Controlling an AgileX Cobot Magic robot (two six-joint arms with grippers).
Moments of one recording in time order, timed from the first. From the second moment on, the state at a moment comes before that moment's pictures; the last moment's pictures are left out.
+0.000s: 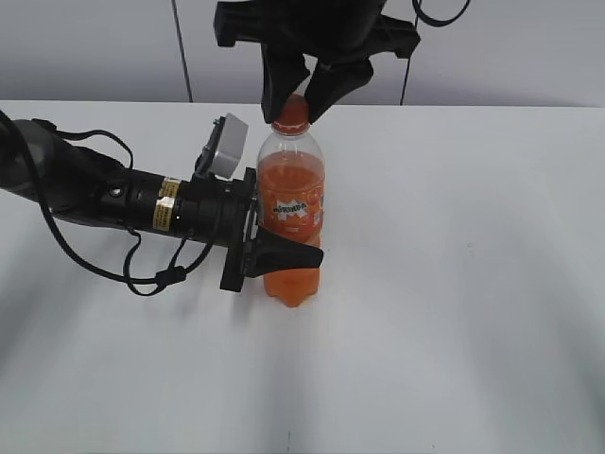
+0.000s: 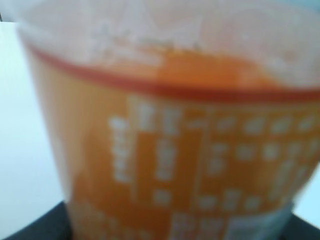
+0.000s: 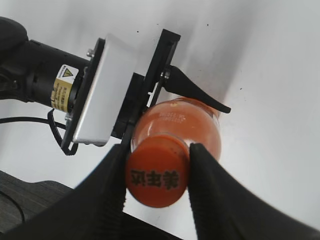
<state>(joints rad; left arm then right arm) -0.30 2.27 -1.20 1.54 -1.21 -0.68 0.68 1.95 -1.89 0.16 1.23 0.28</state>
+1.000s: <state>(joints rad) -0.30 2.27 -1.20 1.55 -1.21 -0.67 0.68 1.95 -1.89 0.18 1.23 -0.95</state>
